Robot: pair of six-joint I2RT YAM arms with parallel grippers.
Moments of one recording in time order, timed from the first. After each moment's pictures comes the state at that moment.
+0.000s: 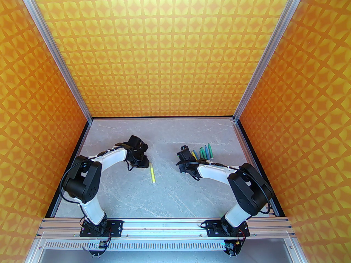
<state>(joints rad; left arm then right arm) -0.41 1.82 1.17 -0.64 0.39 -0.24 0.59 1.66 0.84 -0.24 0.29 0.39</state>
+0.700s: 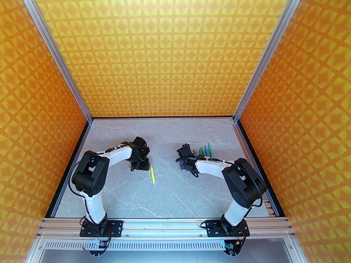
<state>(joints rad) -0.42 1.90 1.22 -0.73 0.28 -0.23 0.55 1.75 0.92 -0.28 0.32 0.39</state>
